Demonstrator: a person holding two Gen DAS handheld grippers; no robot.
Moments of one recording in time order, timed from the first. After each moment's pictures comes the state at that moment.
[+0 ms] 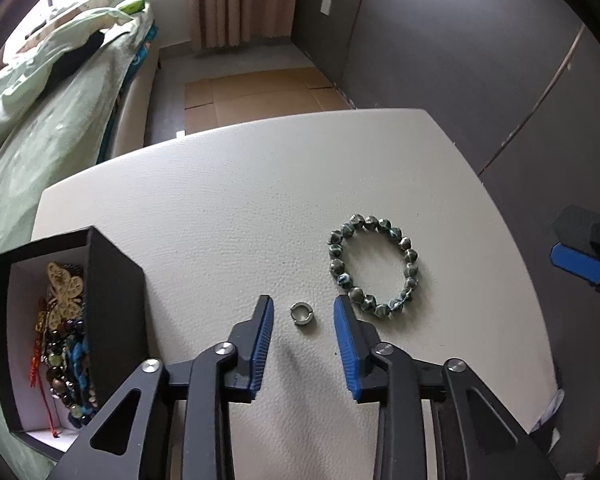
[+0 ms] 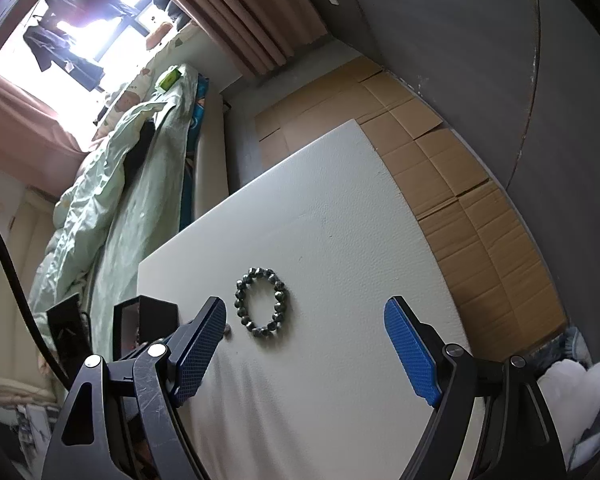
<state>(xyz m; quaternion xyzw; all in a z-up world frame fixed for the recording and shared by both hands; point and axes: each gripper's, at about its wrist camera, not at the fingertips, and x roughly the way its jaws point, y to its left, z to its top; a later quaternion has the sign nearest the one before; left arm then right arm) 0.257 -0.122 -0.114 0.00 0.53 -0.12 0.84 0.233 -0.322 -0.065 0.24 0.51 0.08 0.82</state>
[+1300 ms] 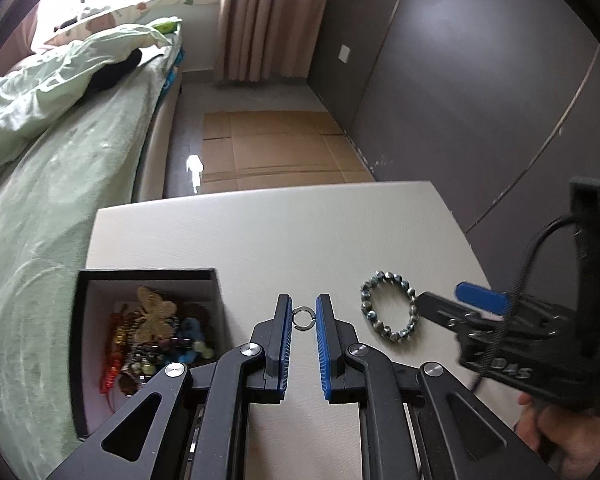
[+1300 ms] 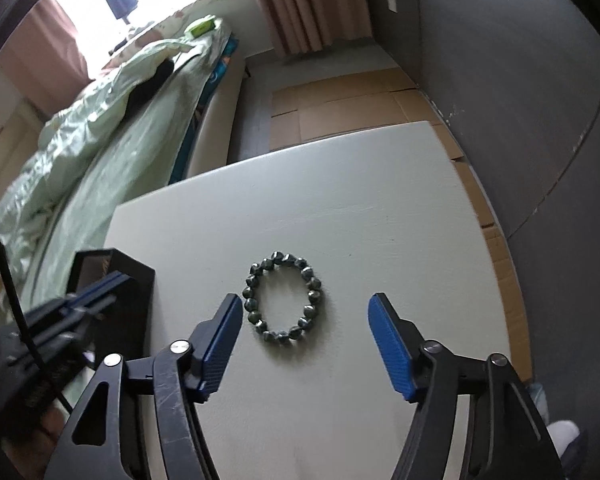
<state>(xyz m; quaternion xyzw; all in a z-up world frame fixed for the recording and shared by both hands) 0.248 -0.063 -0.057 -0.06 0.47 -0.11 0.87 0.256 -0.241 -0.082 0.08 0.52 0.11 0.85</state>
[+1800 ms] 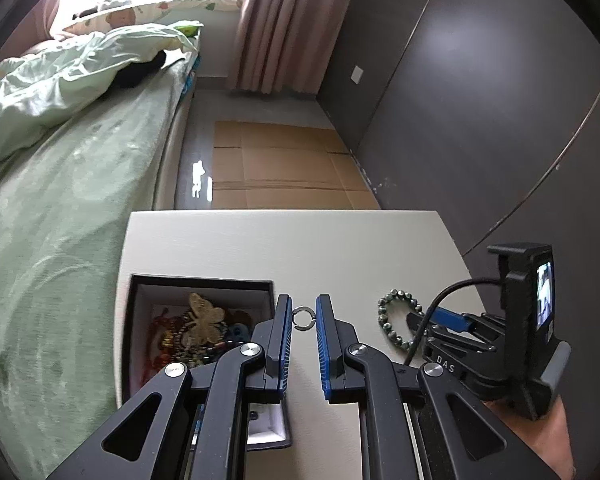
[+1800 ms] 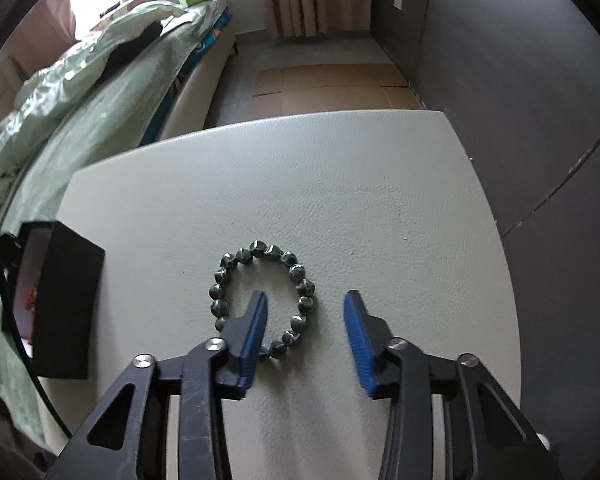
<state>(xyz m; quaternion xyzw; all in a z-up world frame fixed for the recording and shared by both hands) 0.241 -0.021 -0.040 -0.10 0.45 -0.11 0.88 0.267 -0.220 -0.113 -0.01 0.54 0.06 0.84</state>
